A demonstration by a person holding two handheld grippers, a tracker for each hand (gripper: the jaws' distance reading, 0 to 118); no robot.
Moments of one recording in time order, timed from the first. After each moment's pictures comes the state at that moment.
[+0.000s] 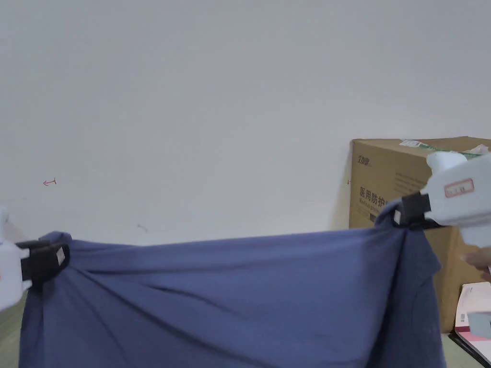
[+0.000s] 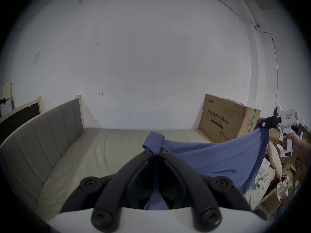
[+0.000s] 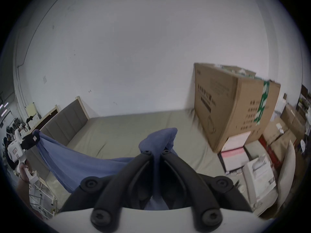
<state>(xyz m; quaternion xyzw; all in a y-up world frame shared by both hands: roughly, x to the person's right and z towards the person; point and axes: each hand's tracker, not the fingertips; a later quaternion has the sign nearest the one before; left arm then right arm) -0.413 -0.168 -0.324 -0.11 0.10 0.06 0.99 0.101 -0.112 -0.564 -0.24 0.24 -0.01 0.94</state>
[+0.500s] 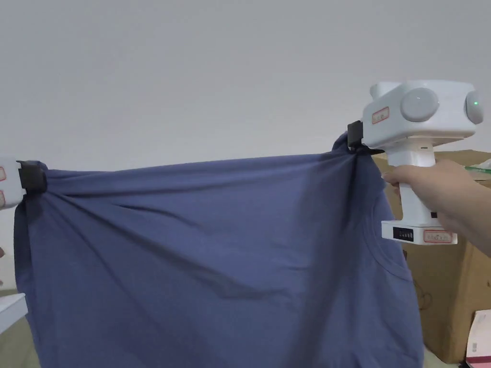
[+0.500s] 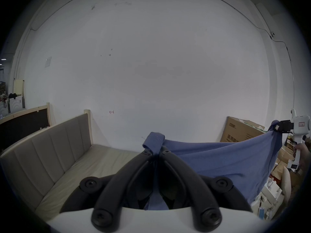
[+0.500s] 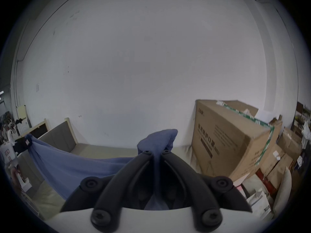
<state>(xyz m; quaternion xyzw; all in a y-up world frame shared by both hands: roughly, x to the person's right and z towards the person) -0.473 -0.108 -0.457 -0.04 0.19 0.07 0.98 0.002 -0.035 -0.695 -0.12 0.20 0.01 0.97</state>
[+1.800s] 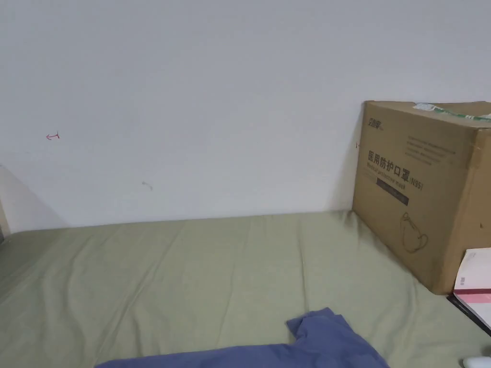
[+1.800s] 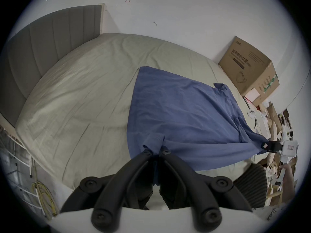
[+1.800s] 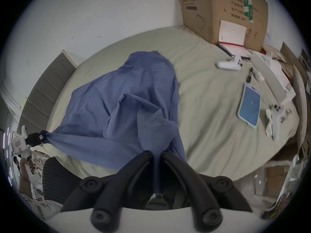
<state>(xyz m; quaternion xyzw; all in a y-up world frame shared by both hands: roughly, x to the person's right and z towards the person) -0.358 -0.425 -0.162 -0.41 0.14 0.20 0.88 0.181 -0.428 -0.385 -0.50 0.19 -0.02 0.84</state>
